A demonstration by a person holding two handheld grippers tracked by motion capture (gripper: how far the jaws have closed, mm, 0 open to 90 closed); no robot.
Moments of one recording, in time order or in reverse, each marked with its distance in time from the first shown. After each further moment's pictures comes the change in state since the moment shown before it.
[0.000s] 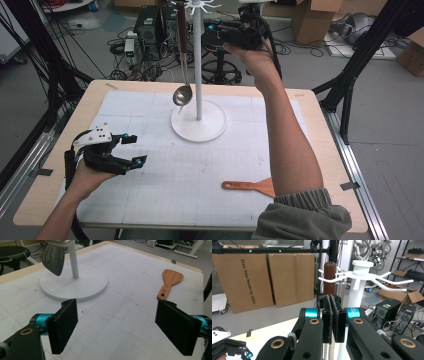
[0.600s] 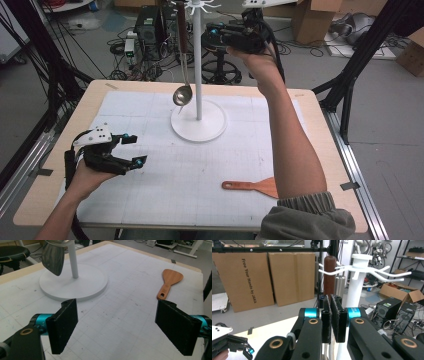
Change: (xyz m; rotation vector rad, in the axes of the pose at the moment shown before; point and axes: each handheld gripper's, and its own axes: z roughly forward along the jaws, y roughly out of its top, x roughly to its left) left arm 0.000 0.000 0.000 0.000 -0.003 0.002; right arm -0.001 -0.008 -0.006 0.000 0.002 0.007
